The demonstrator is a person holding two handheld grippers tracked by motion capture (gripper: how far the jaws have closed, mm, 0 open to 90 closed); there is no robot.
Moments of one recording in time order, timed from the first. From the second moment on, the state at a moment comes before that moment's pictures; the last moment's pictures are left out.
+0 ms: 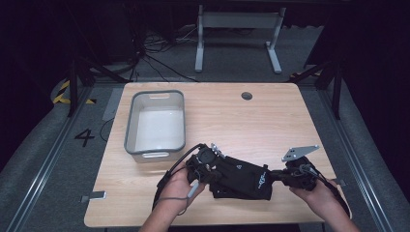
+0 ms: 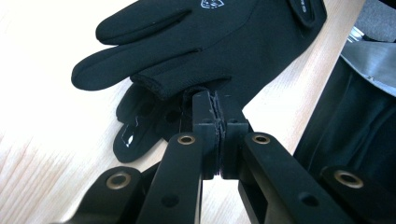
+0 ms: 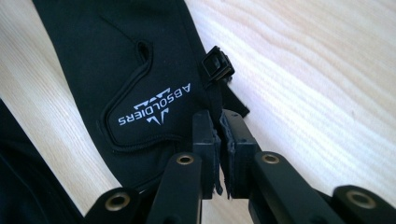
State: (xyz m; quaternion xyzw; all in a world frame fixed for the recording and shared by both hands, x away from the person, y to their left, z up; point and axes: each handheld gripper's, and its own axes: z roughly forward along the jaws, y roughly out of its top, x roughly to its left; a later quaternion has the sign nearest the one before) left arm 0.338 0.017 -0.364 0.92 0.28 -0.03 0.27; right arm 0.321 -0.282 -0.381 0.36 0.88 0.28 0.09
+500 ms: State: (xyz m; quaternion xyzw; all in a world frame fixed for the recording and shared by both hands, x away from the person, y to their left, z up) left arm 0.321 0.021 -0.360 0.92 0.29 -0.03 0.27; right arm 0.339 -0.271 -0.377 0.35 0.89 0.29 0.11
